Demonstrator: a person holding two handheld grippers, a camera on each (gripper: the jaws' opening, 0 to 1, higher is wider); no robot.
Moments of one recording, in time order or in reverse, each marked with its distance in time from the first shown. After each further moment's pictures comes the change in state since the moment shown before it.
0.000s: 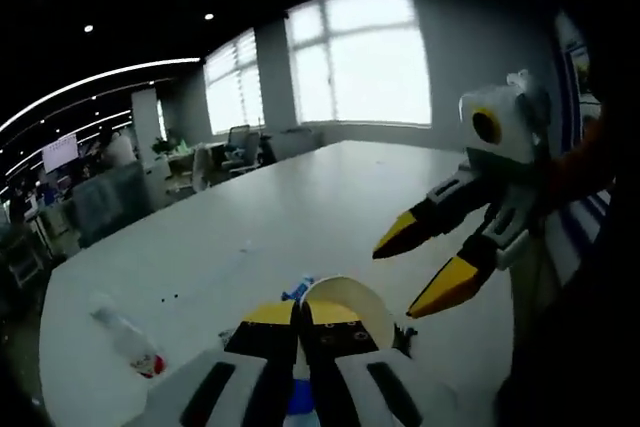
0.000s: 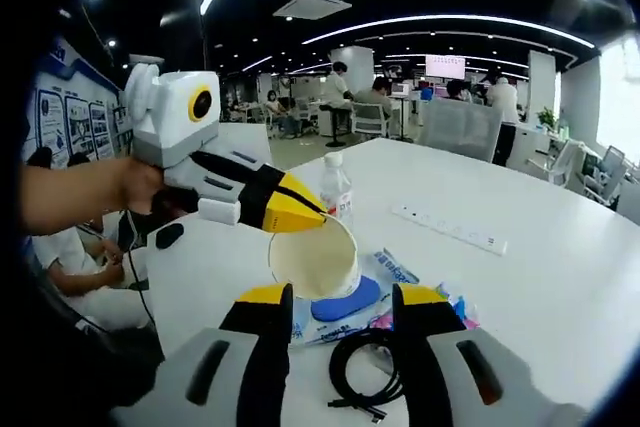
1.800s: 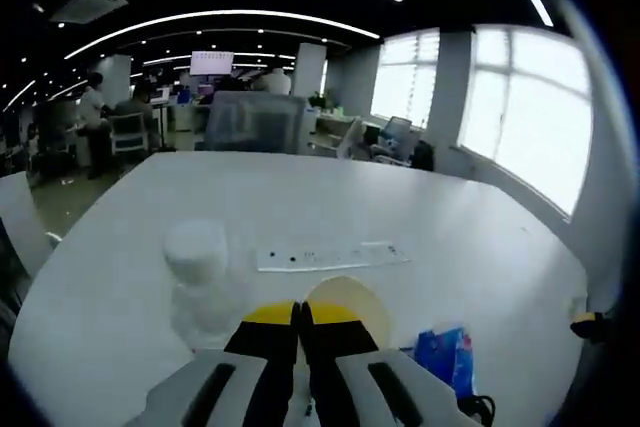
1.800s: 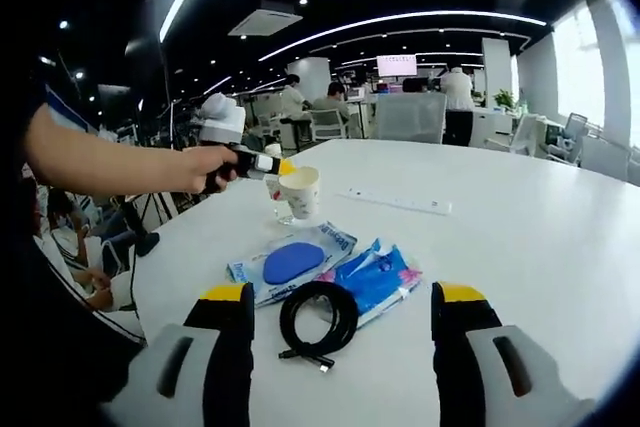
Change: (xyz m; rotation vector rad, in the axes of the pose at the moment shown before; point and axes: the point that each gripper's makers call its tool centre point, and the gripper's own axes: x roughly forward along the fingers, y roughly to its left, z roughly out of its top) left arm 0.058 0.160 -0.066 -0.510 0.063 0.544; right arm -0.056 -0.065 -0.062 0.156 -0.050 -0.121
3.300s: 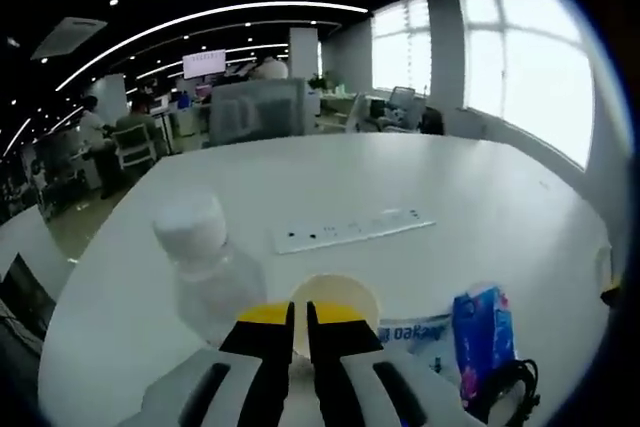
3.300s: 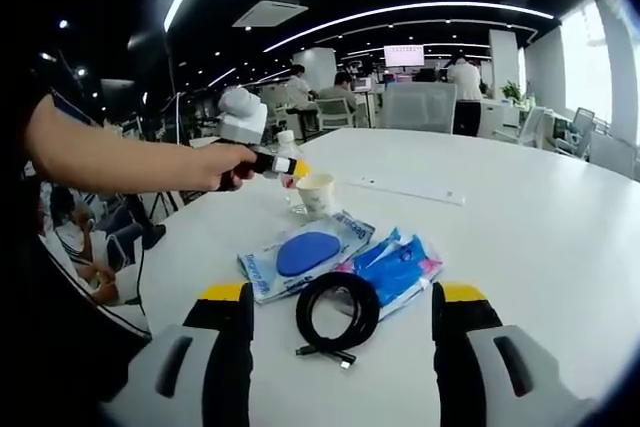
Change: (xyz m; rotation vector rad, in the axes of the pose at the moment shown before) left arm 0.000 0.009 -0.021 0.166 0.065 0.069; right arm 0.010 0.021 -0.012 -0.020 0.051 0.019
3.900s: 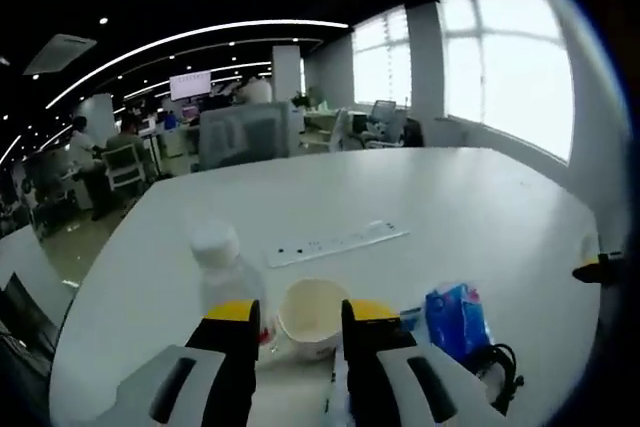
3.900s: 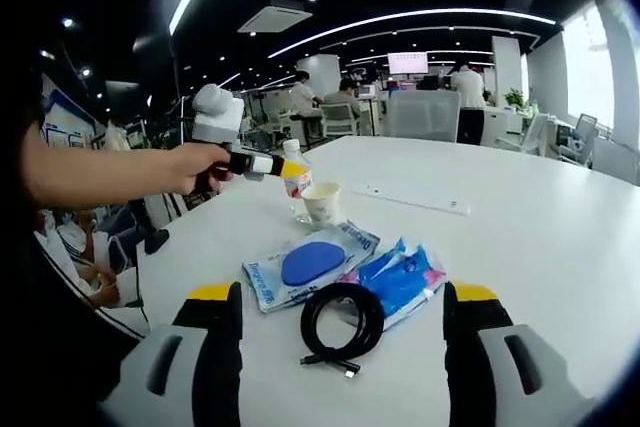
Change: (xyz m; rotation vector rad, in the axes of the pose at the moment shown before) left arm -0.052 -0.006 0.015 0.046 -0.077 -0.064; right arm 0.001 0.005 0.010 -0.010 -0.029 0.013
